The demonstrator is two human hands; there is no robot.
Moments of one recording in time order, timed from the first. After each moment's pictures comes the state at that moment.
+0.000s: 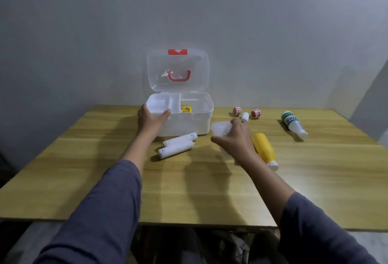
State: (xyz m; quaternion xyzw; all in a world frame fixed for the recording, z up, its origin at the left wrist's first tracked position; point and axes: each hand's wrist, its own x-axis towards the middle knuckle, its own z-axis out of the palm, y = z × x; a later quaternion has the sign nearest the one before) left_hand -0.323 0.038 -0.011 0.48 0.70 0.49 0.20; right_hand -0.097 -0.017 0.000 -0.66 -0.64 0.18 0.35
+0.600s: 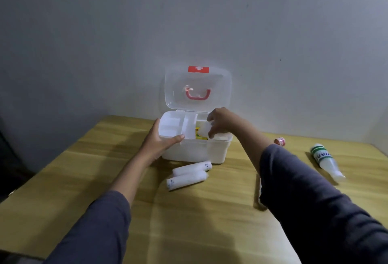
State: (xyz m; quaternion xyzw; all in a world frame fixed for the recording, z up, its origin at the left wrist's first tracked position) left_hand -0.346 0.046 -0.009 0.53 0.60 0.51 0.31; right_hand -0.162 0.132 0.060 -0.54 -0.83 0.12 0.06
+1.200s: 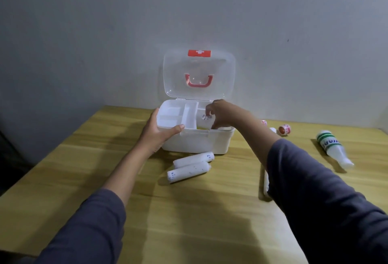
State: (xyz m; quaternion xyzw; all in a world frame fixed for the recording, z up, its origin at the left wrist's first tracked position) left_hand -0.350 0.044 -0.009 0.53 0.62 0.49 0.31; right_hand -0.161 0.151 0.037 -0.48 -0.87 0.05 0.02
